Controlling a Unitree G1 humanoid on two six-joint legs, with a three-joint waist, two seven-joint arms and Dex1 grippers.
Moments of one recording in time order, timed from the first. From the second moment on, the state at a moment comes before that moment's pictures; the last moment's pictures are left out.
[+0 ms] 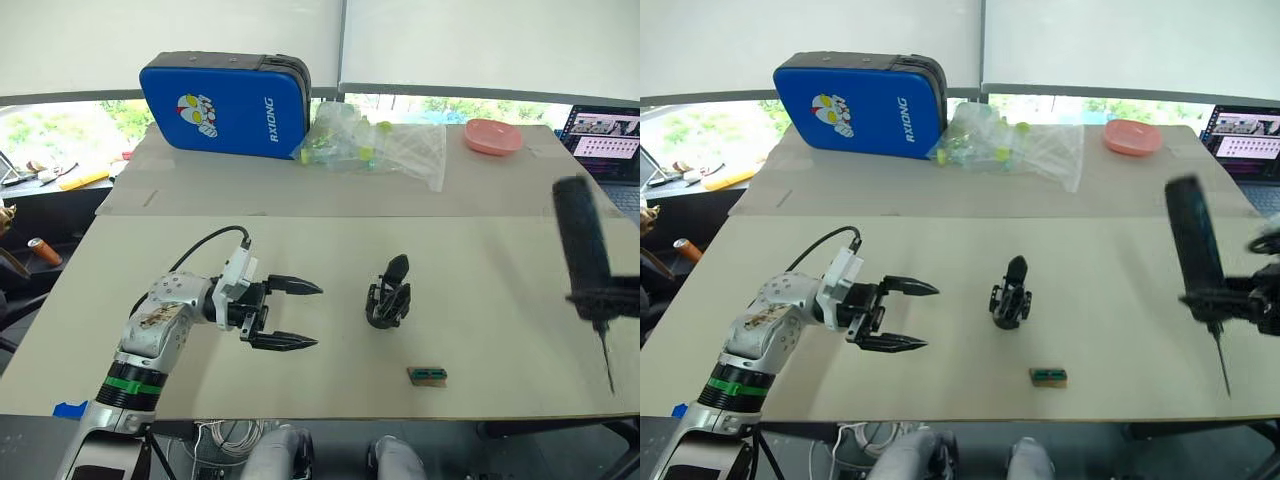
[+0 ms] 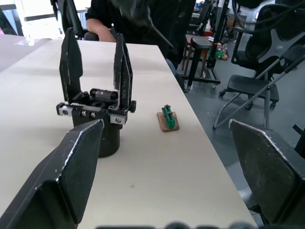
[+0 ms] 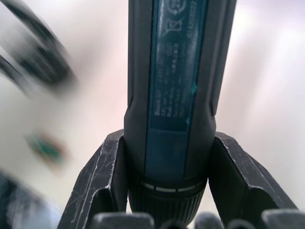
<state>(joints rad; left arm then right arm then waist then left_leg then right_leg) -0.42 0.55 -0.10 0.02 -0.54 0.26 -1.47 -0.12 -1.05 -0.89 -0.36 0.58 1.17 1.23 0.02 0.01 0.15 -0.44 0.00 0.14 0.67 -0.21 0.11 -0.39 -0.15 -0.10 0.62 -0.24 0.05</state>
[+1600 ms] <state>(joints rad) -0.30 0.24 -0.51 0.06 -0.12 0.06 -1.10 0.42 -0.50 -0.56 -0.59 0.66 0.01 1.20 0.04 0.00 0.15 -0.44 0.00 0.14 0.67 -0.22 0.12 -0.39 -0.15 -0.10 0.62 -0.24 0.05</state>
